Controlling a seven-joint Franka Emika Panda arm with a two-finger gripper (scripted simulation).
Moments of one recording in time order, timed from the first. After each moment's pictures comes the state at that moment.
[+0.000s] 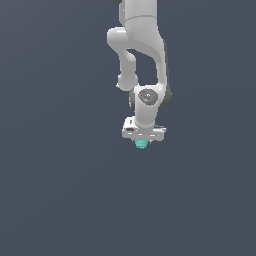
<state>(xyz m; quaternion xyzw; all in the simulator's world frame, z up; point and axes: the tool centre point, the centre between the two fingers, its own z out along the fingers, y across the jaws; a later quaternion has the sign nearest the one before) -0.065 0.071 0.038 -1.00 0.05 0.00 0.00</state>
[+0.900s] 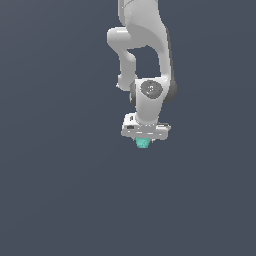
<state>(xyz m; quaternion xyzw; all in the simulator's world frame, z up) -0.038 0.072 0.087 -1.00 0.05 0.00 0.00</state>
